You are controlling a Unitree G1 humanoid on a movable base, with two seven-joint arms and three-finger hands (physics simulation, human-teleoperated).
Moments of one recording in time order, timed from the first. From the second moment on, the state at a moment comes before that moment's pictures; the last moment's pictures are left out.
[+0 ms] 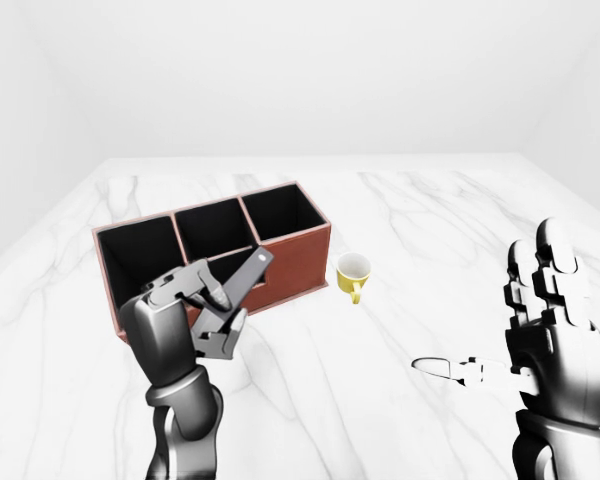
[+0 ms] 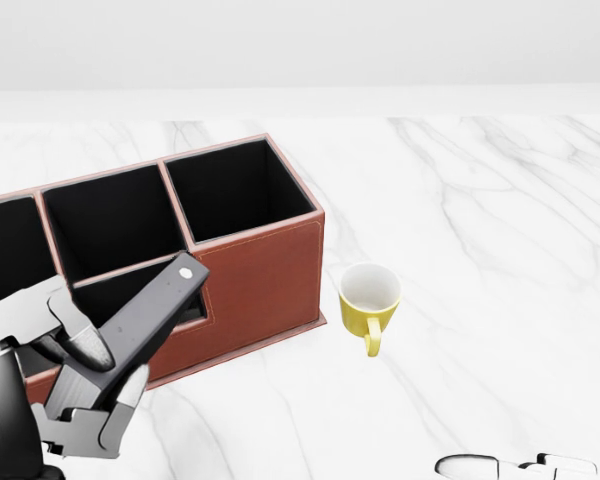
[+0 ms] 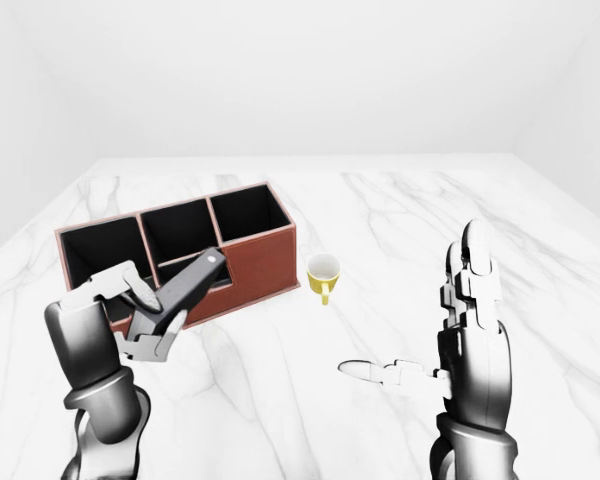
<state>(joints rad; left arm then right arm) 0.20 -0.03 -0.07 -0.57 0.82 -0.05 0.48 0.42 0.12 -0.19 -0.93 -0.14 0.09 0.15</state>
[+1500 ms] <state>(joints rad) -0.76 0.29 0.04 0.23 1.34 0.01 0.14 0.40 0.11 -0.18 -0.91 -0.15 0.09 0.13</state>
